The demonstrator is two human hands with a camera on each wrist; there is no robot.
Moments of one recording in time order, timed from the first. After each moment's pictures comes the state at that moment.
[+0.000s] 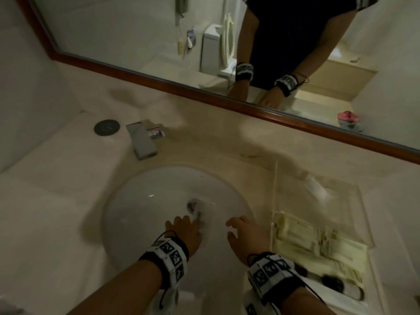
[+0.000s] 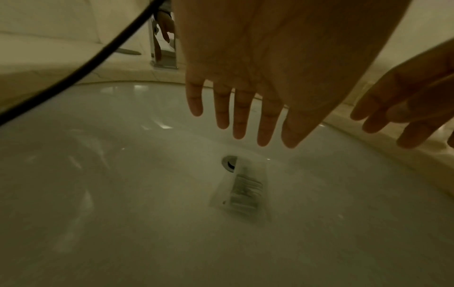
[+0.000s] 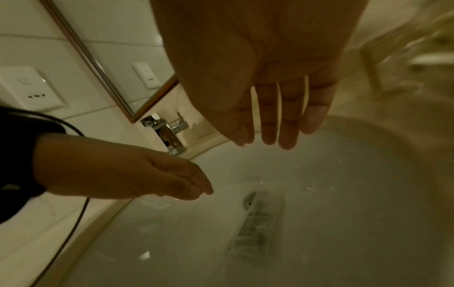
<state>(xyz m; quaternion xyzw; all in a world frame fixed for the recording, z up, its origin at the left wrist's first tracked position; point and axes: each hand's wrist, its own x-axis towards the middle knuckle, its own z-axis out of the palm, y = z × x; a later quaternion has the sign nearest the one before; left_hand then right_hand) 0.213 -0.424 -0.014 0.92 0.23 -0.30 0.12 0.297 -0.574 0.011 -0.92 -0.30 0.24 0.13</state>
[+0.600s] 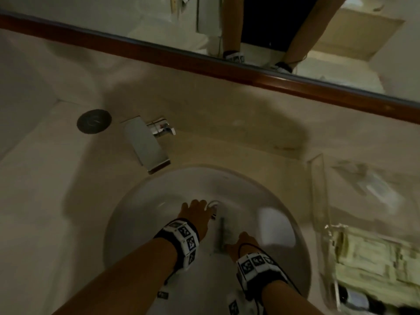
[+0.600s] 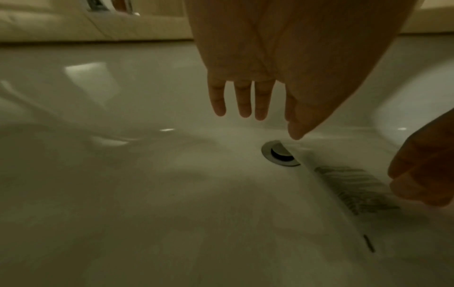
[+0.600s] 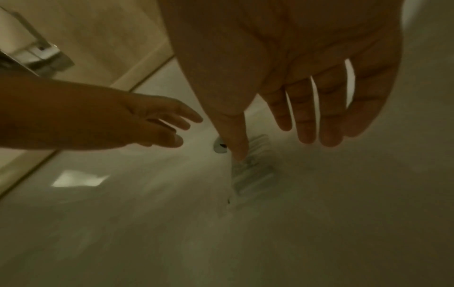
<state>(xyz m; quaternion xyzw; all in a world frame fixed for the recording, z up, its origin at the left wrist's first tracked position) 0.277 -0.316 -0.098 0.93 0.08 -0.35 0.10 0.309 -0.472 -0.116 -0.89 -0.03 0.45 0.06</state>
